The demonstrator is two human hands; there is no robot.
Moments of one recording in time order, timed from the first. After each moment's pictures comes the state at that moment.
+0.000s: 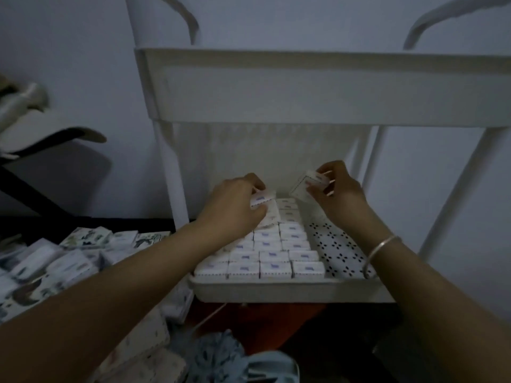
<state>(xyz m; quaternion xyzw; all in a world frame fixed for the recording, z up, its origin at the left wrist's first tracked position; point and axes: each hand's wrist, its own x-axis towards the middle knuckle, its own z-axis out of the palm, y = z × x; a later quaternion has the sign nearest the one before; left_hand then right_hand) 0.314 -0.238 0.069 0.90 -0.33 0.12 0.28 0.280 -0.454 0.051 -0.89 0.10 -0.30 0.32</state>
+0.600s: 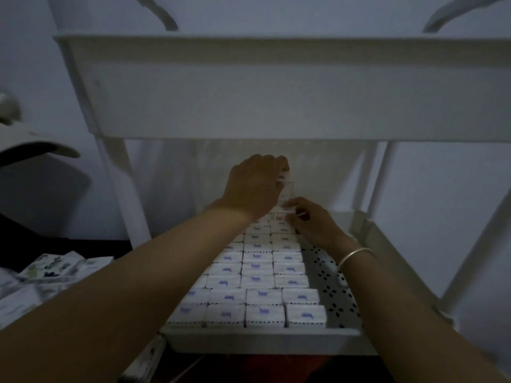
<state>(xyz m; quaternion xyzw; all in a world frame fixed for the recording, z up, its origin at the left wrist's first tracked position) 0.385 -0.310 0.086 0.87 -0.37 0.29 0.15 0.362 -0.475 0.000 -0.89 0.03 -0.14 0.43</state>
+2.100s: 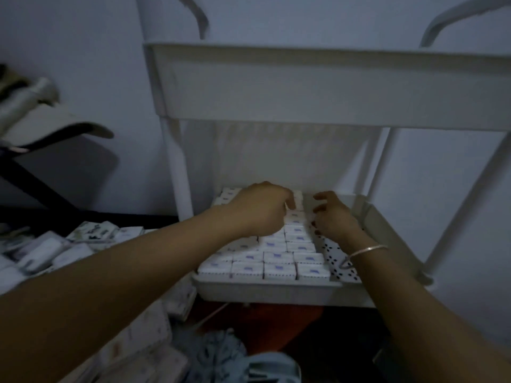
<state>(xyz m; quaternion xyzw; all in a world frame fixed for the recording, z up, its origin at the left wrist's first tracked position) 0.320 -0.269 0.078 0.91 -0.39 0.01 0.12 0.305 -0.451 0.011 -0.87 0.20 -0.14 0.44</state>
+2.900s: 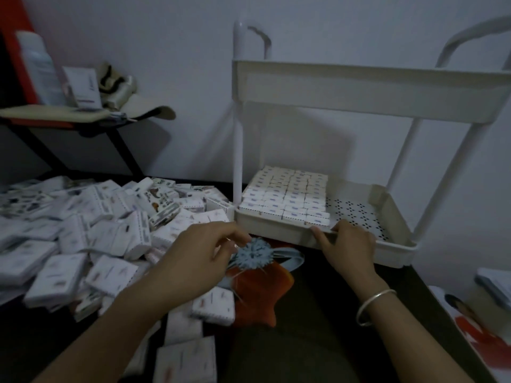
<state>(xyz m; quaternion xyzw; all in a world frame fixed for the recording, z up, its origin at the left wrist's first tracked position) 0.091 -0.072 0.033 0.89 -0.32 0.07 0.33 0.098 -0.363 -0.032 -0.94 0.22 -0.25 0.07</state>
